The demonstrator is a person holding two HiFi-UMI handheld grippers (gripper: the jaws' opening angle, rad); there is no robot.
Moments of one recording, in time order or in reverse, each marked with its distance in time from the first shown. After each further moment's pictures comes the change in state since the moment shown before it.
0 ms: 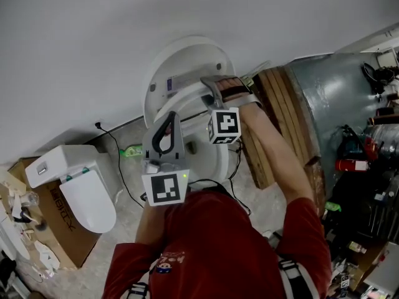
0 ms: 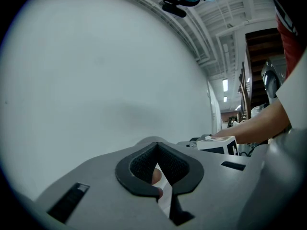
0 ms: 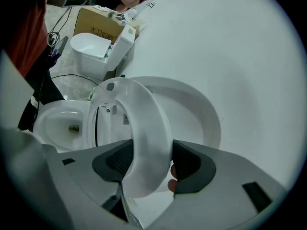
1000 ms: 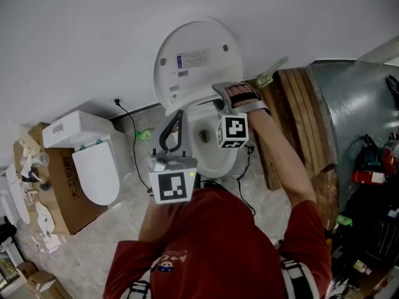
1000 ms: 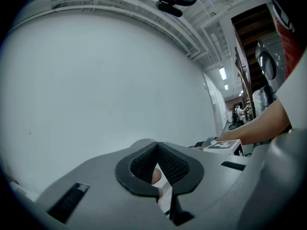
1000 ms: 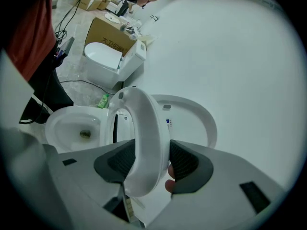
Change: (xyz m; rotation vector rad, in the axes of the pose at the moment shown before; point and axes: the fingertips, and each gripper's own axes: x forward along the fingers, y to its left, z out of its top) left arm -0.095 -0.092 0.020 0.159 -0.006 0.101; right arm -0.093 0.087 0.001 -0.015 -0.110 -0.025
